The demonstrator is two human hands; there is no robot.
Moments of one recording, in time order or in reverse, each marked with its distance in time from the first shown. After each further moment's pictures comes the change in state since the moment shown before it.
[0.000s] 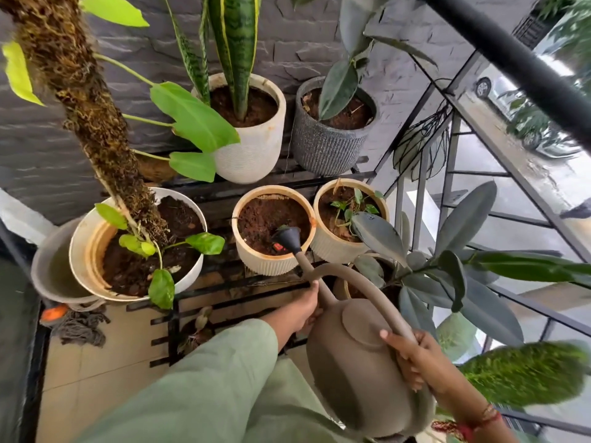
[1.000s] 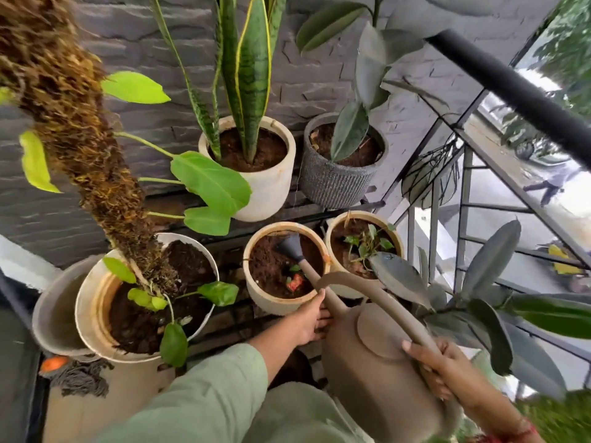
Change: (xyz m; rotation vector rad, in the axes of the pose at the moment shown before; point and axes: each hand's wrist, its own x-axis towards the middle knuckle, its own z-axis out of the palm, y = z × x) left_hand 0.012 0.073 -0.053 -0.083 -0.260 0.017; right_hand 0.038 -0.066 0.015 0.028 -0.016 -0.117
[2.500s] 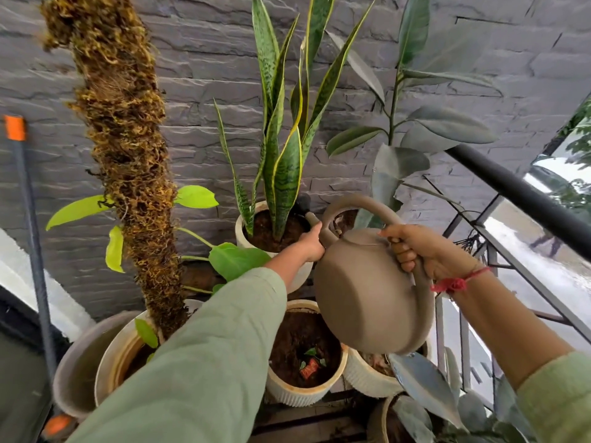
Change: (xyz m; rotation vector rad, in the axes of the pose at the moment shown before) left_hand -0.094 0.280 -0.024 0.840 0.545 0.528; right_hand 0.108 -0.291 0.040 -0.160 -0.029 -0.130
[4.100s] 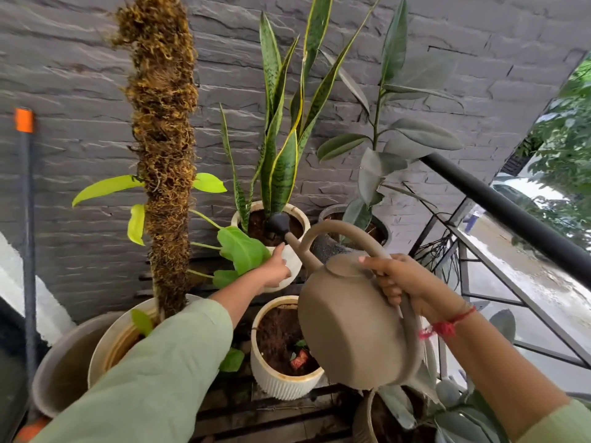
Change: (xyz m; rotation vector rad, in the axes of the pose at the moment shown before) left_hand -0.068 -0.081 0.007 -0.314 -0.021 0.000; right_hand -0.085 0.054 0.035 -0.080 0.030 -0.109
